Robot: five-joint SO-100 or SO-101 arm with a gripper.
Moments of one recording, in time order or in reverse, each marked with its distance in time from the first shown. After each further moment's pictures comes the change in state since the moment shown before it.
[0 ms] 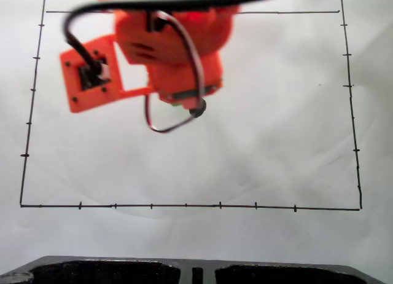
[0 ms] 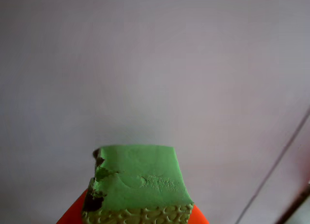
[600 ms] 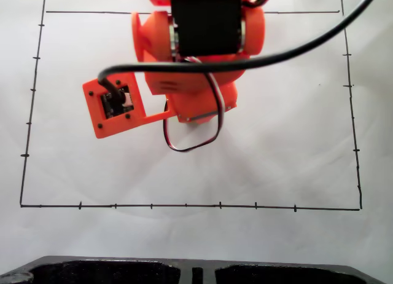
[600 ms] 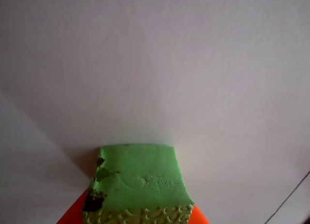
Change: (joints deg) arm -2.1 -8.8 -2.9 -6.0 -1.3
